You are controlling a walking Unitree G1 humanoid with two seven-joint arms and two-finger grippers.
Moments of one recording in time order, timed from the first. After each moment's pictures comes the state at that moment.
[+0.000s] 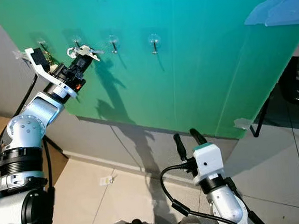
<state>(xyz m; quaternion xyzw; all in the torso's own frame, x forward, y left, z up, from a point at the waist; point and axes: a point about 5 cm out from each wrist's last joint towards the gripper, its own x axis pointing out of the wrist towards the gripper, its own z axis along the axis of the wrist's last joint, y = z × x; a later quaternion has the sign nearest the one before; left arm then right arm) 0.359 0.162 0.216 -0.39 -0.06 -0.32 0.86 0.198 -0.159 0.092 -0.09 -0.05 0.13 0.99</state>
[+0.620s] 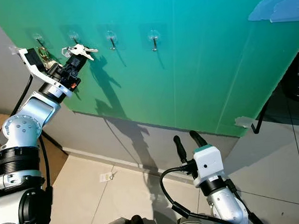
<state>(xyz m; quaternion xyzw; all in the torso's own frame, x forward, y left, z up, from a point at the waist) 0.361 0.171 0.216 -0.40 -0.06 -0.31 0.86 0.196 -0.159 0.088 -0.09 -0.04 0.14 0.99</state>
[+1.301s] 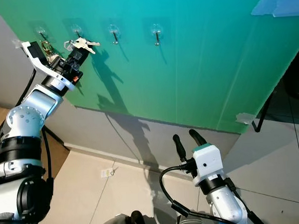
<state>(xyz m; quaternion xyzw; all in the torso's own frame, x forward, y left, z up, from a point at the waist) 0.375 0.169 0.224 -0.41 -0.07 -0.31 0.86 0.198 -0.158 0.090 -0.09 -0.05 0.14 0.99</state>
